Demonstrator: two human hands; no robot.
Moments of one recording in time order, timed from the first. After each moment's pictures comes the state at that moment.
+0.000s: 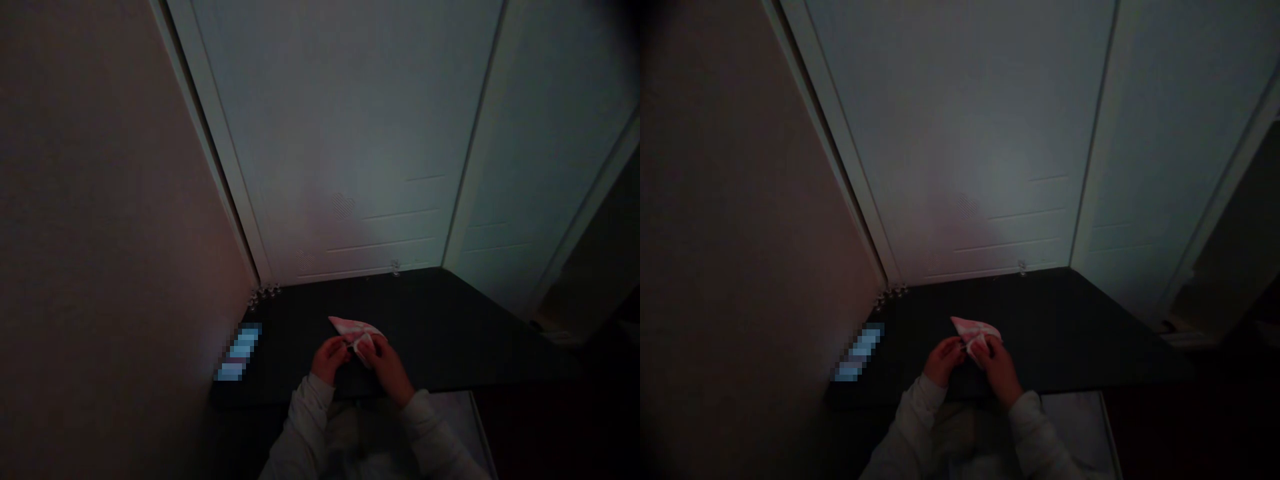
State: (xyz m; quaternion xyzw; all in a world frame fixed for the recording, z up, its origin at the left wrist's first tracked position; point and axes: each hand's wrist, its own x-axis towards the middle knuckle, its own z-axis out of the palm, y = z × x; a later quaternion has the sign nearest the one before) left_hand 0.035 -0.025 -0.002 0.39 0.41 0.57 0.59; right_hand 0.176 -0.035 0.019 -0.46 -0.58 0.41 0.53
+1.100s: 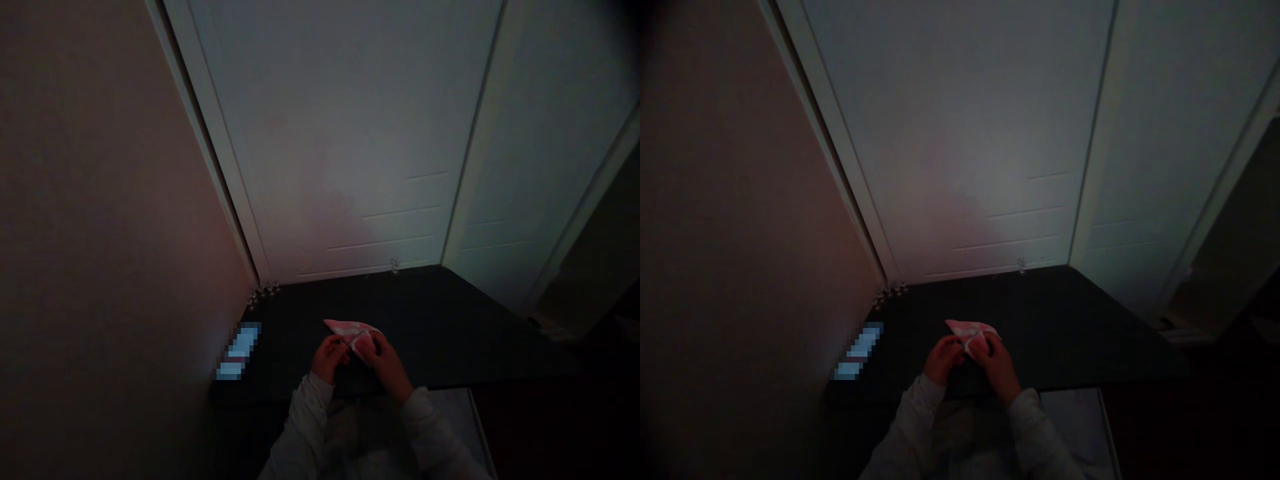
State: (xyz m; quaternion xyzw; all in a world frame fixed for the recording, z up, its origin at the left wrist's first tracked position) left_hand 0.037 -0.028 0.002 0.41 0.42 0.56 0.58; right_hand 0.177 -0.037 0.024 -0.46 -0.58 0.40 0.54
